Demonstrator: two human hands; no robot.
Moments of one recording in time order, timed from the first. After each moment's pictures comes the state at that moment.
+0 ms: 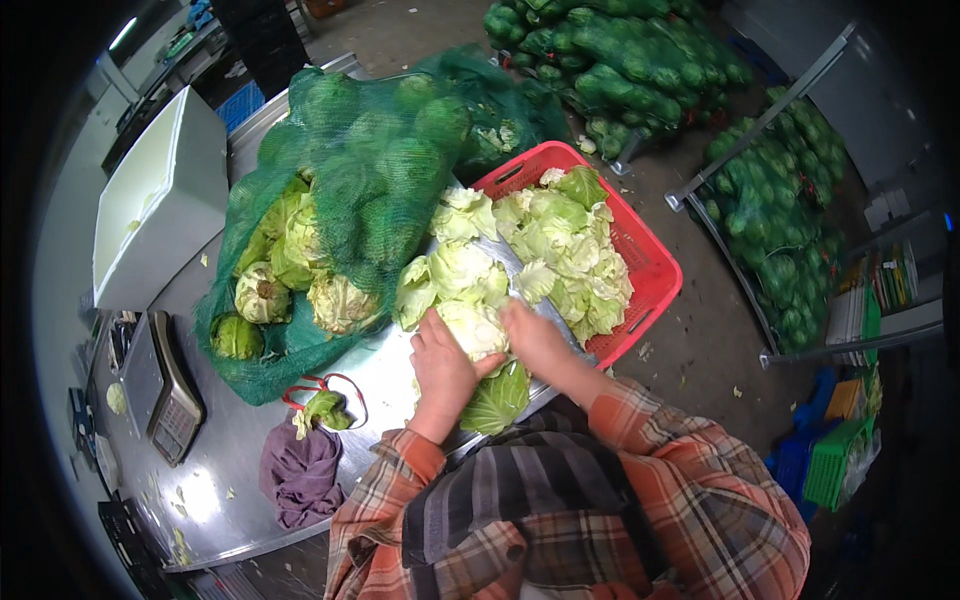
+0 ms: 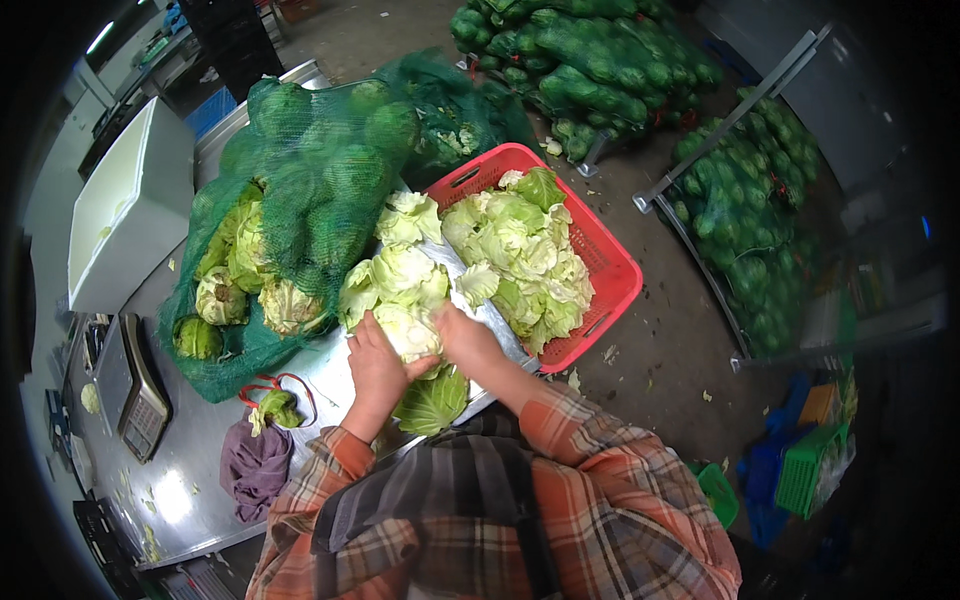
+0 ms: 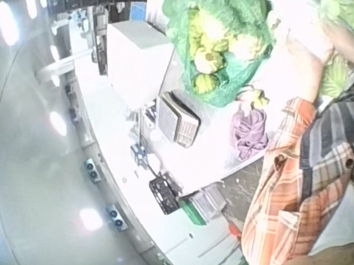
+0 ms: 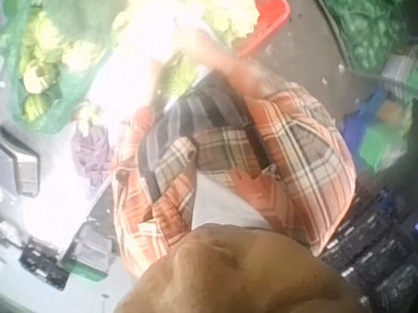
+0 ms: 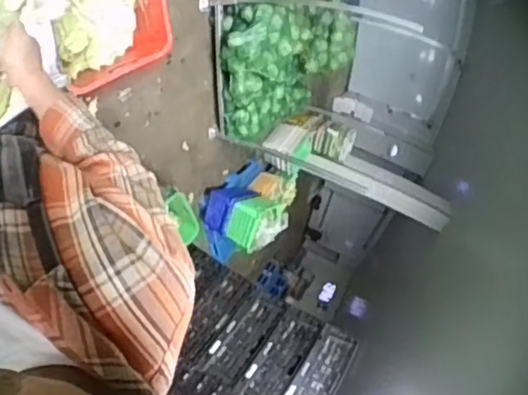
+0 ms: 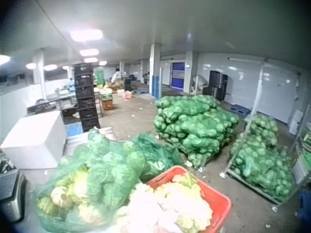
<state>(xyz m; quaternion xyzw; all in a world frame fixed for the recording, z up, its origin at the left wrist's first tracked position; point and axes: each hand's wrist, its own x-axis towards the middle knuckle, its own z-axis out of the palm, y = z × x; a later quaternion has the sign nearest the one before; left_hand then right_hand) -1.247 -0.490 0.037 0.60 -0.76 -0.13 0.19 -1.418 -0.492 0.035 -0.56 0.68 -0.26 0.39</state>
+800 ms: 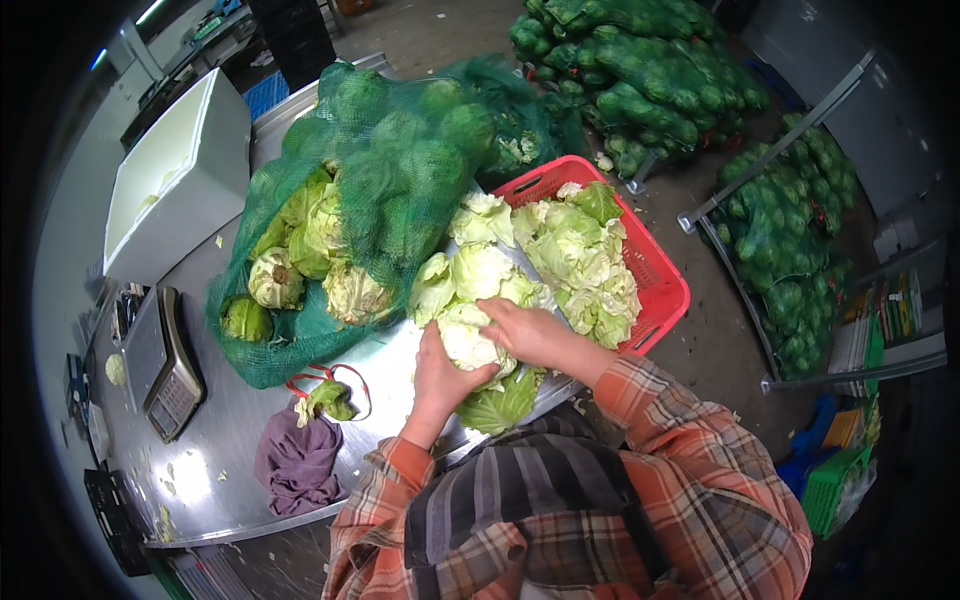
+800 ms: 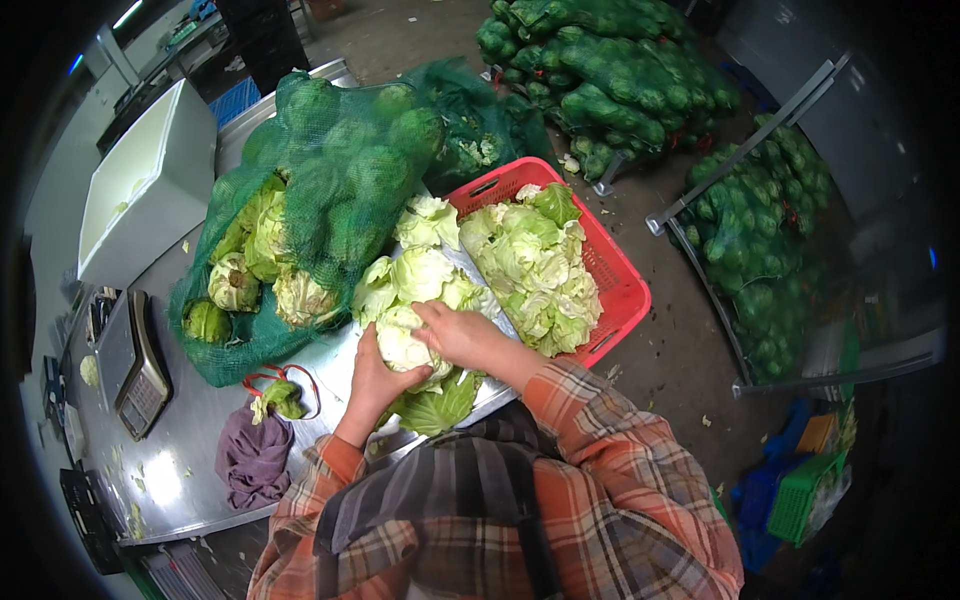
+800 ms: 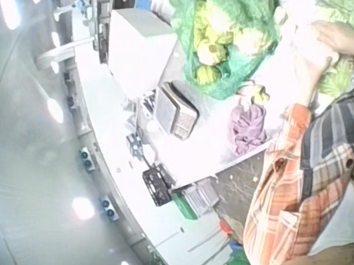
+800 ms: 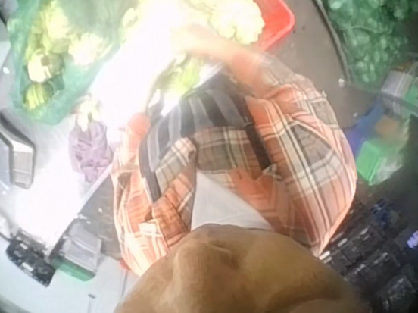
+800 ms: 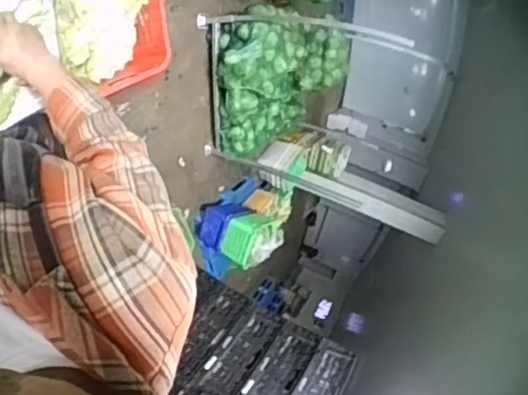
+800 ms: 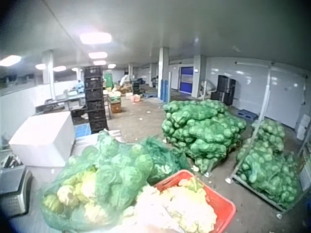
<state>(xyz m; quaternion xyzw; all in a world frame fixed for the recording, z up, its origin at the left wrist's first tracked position) -1.227 -0.487 0.045 0.62 -0.67 -0.35 0.21 -1.417 -0.517 0.061 -0.78 0.53 -0.11 0.31</state>
